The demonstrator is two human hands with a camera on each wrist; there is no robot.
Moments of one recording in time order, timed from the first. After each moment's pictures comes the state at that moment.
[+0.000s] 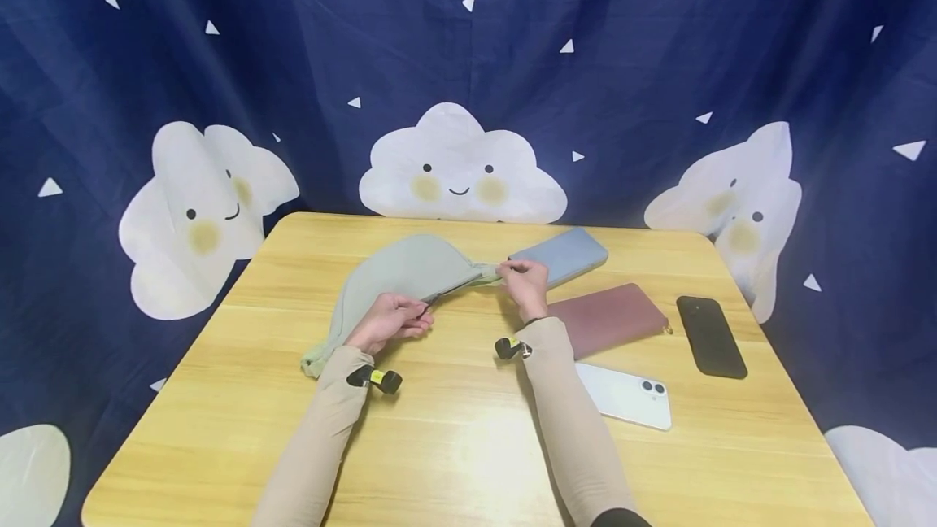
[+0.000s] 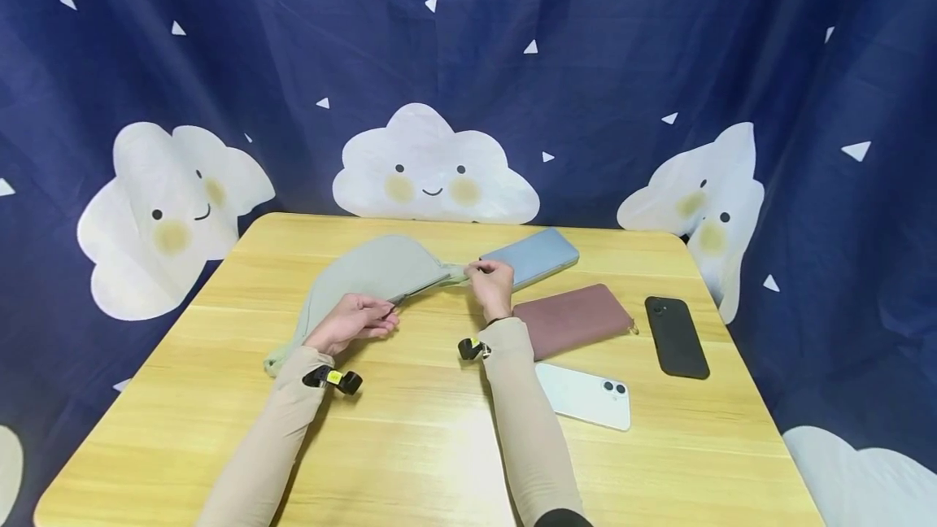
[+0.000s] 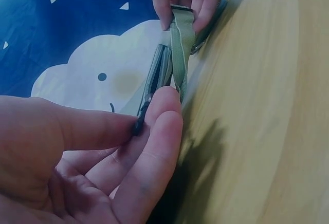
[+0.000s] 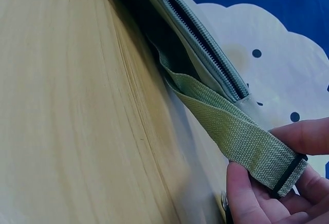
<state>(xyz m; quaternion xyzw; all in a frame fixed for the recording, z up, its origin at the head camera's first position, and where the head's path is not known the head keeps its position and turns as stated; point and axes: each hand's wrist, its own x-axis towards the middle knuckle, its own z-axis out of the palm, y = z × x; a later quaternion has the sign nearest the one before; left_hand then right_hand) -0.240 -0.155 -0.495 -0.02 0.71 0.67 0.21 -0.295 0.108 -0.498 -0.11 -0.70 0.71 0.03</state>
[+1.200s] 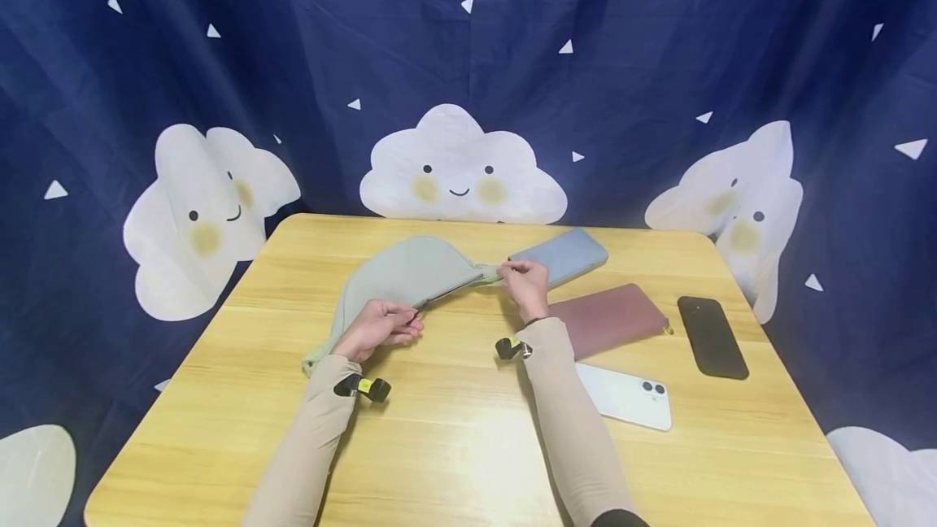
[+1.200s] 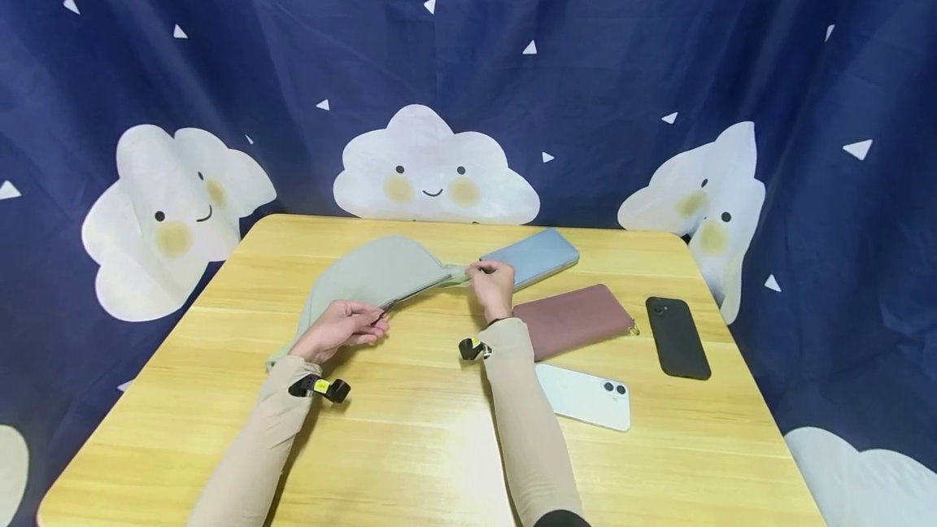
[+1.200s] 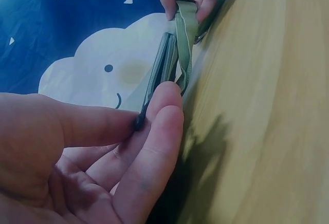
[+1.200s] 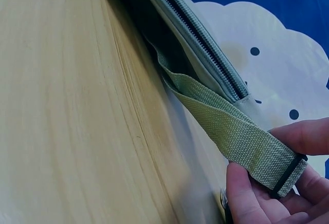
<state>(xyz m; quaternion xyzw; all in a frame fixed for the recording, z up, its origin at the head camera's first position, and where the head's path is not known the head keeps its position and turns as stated) -0.228 -0.174 -0.494 -0.01 0.71 0.67 0.21 -0.296 0.110 -0.498 -0.12 -0.70 0.71 0.03</state>
